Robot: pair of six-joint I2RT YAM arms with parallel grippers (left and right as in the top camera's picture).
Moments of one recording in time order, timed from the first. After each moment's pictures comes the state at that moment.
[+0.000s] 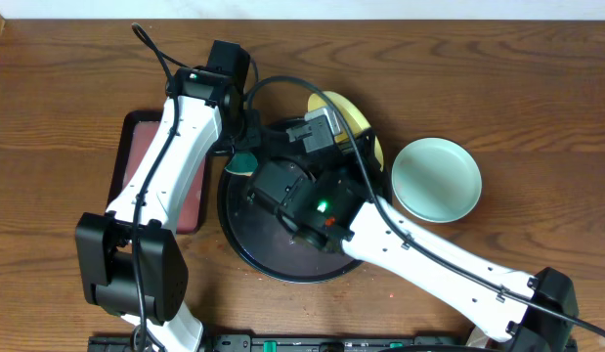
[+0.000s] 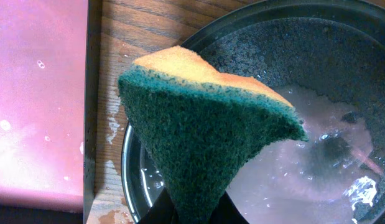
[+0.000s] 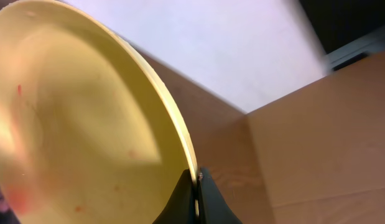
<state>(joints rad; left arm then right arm) -0.22 1.81 1.56 -1.14 0.02 -0.35 1.04 1.72 1.58 -1.21 1.28 0.50</state>
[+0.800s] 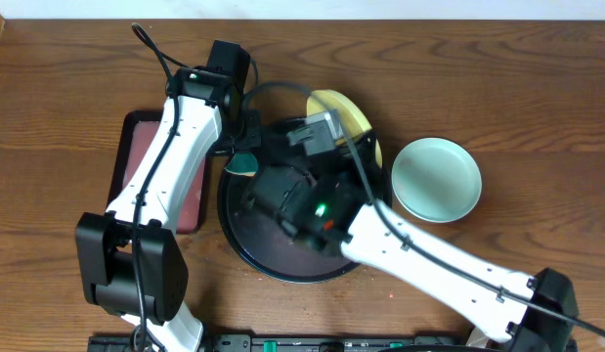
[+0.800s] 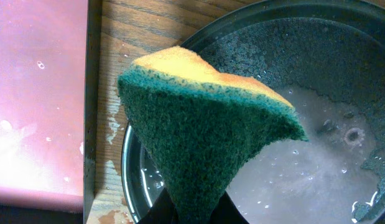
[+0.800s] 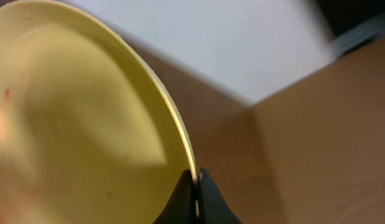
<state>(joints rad) -0.22 1.81 1.56 -1.14 0.02 -0.35 1.02 1.72 1.57 -1.24 1.22 0.58</state>
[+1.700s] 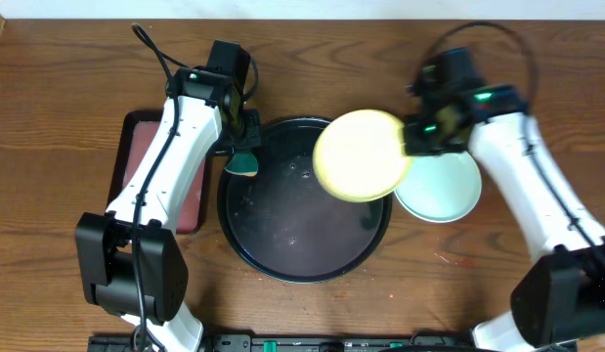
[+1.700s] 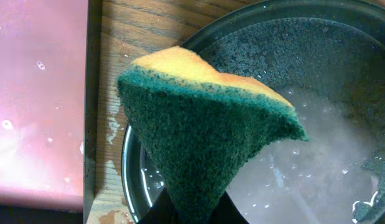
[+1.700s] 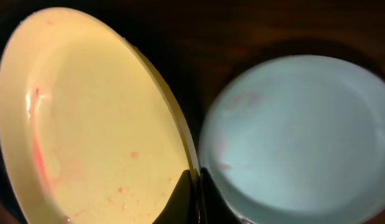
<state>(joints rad) -0.22 1.81 1.56 -1.14 0.02 -0.35 0.17 1.71 1.46 -1.02 -0.21 0.18</state>
